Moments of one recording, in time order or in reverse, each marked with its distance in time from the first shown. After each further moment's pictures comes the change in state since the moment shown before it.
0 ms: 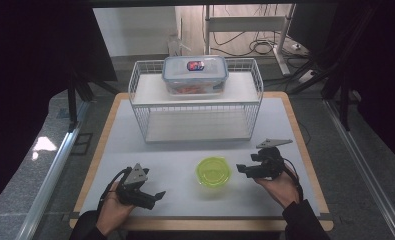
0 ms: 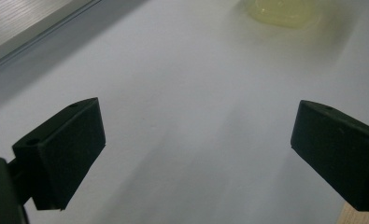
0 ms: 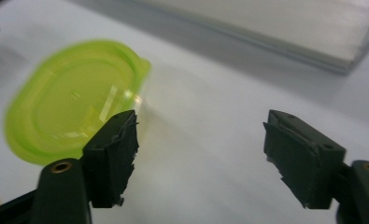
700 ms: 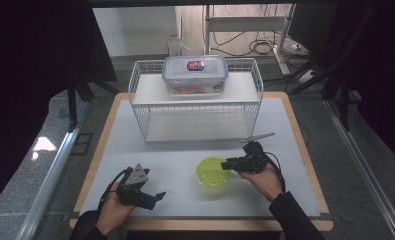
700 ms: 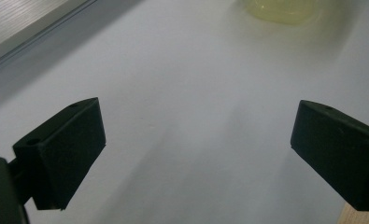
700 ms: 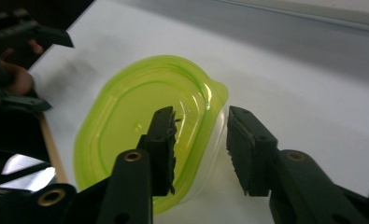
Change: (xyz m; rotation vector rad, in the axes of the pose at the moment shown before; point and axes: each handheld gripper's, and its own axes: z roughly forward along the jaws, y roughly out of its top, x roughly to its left) left arm -0.001 0.000 0.001 0.008 0.001 0.011; right arm 0.005 0.016 0.043 0.078 0.279 0.123
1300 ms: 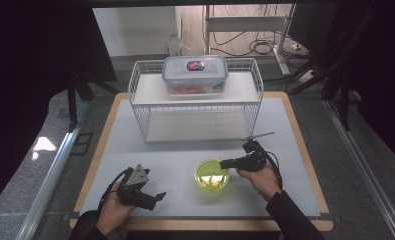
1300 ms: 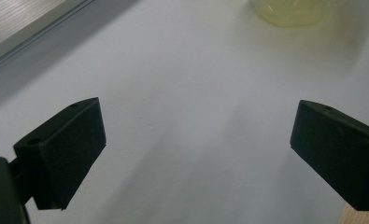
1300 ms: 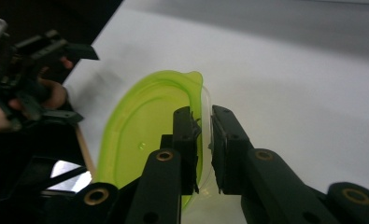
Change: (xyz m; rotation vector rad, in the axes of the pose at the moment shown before) left arm -0.001 0.000 0.001 0.005 0.002 0.011; right arm -0.004 0.003 0.003 0.009 0.104 0.098
